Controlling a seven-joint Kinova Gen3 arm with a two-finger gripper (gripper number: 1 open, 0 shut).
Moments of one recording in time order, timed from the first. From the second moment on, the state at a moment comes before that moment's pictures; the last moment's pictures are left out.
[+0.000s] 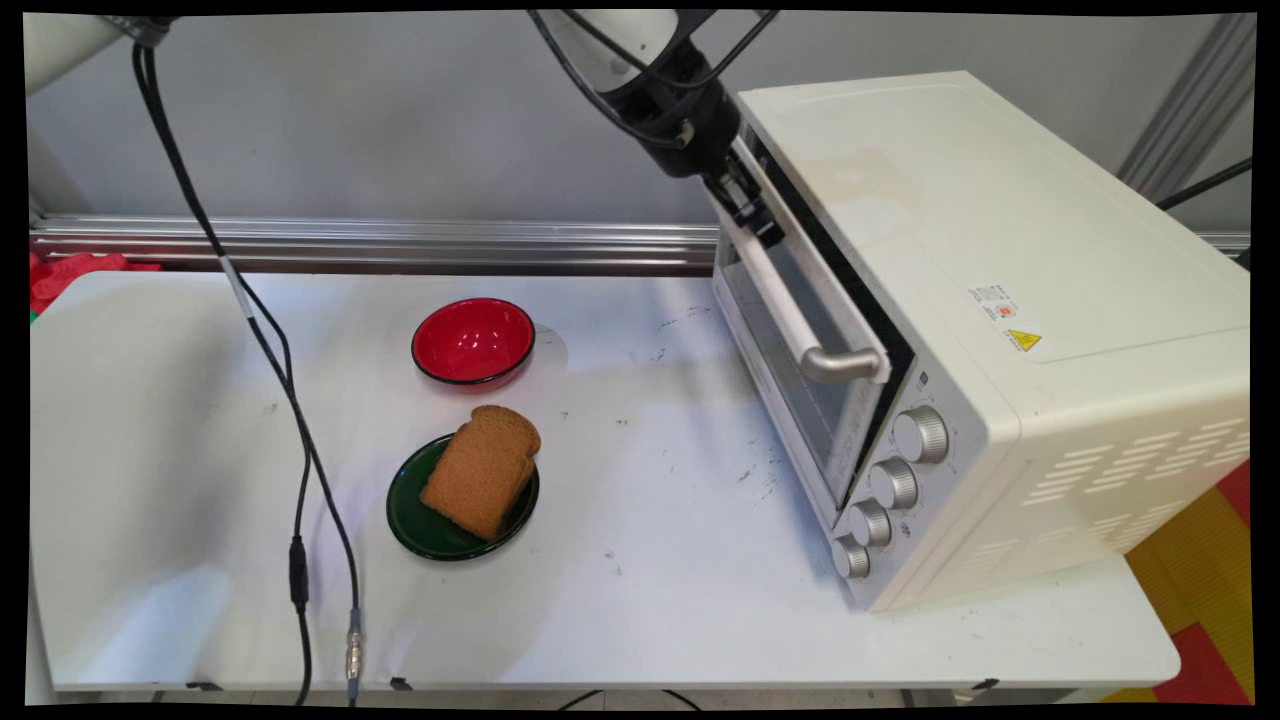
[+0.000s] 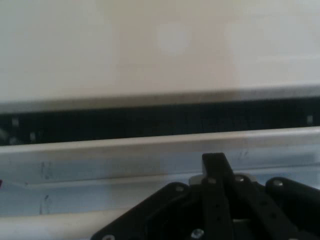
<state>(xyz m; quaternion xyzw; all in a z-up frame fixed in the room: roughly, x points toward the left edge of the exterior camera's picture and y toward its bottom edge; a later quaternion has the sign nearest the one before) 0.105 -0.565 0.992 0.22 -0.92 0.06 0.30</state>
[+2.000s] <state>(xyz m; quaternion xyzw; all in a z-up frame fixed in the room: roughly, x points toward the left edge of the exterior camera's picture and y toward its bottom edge) 0.236 -0.520 0.875 0.21 -0.94 0.01 0.28</state>
